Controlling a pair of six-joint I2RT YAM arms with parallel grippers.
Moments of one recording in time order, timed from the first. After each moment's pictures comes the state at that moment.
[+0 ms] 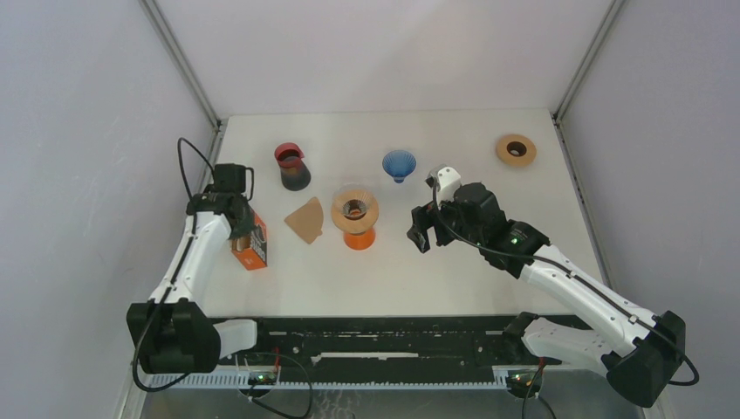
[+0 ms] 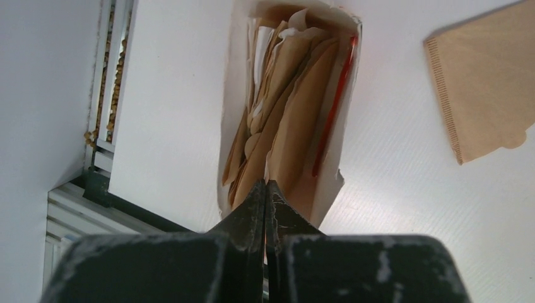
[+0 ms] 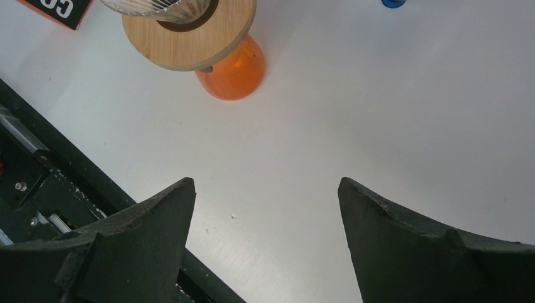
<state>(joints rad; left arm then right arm) 0.01 1.22 1.00 -0.88 -0.34 -0.23 0.72 1.02 0.89 -0.46 -0.04 0.16</state>
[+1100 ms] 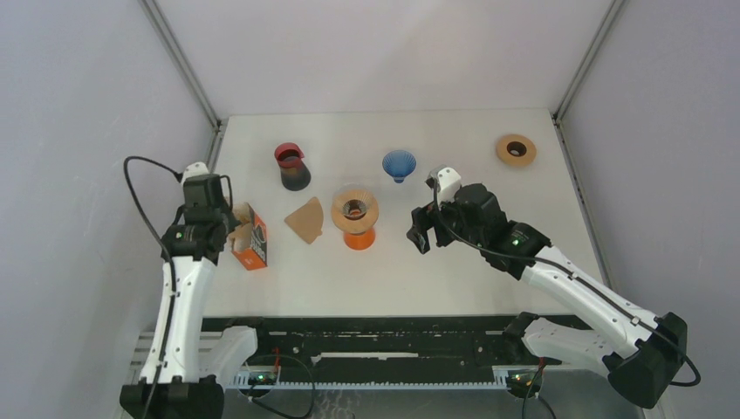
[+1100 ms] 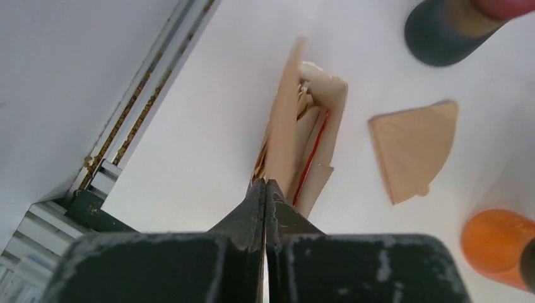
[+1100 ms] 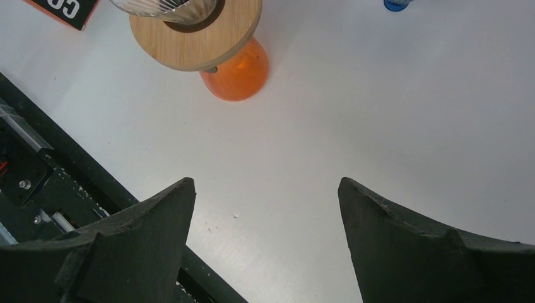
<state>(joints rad) 0.03 0.93 1.01 -0.85 -0.39 -0.31 0.72 1.01 0.89 -0.46 -0.03 0.16</state>
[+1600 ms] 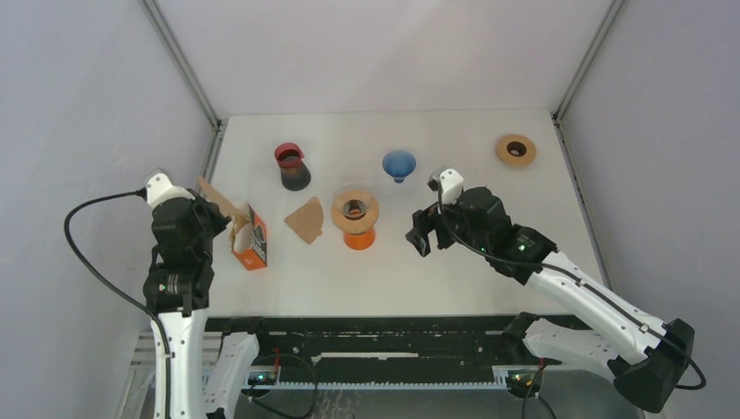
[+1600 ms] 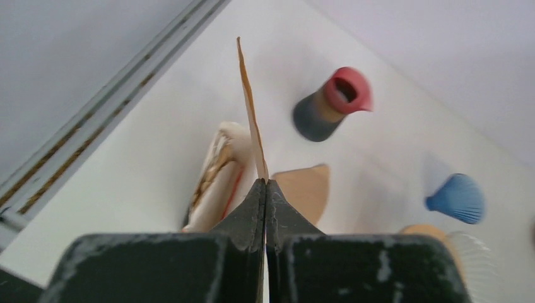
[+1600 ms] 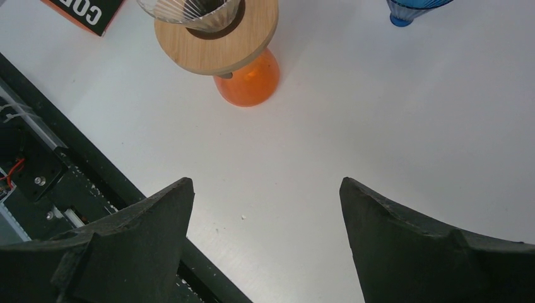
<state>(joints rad) 0.08 0.66 1.01 -0.73 -0.29 -0.45 0.75 0.97 0.90 -0.46 -0.03 0.16</state>
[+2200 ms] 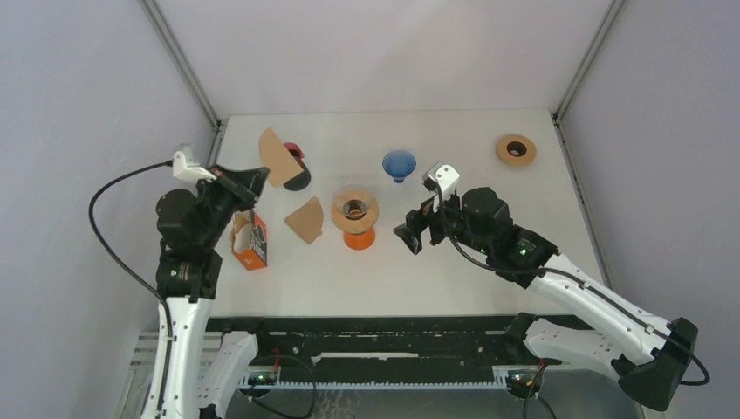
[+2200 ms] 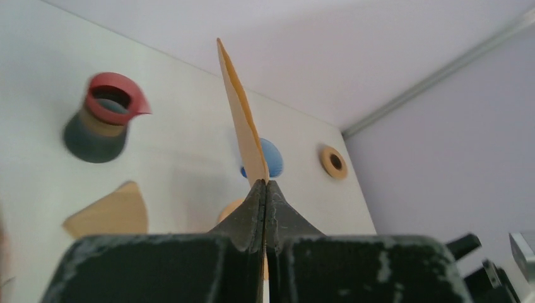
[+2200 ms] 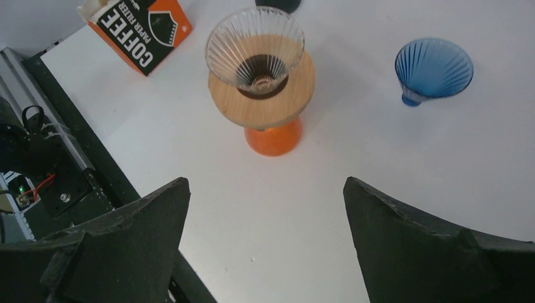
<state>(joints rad) 0.02 0.67 0.94 -0.32 0.24 -0.68 0.81 0.94 0.90 -0.33 -0.04 0.10</state>
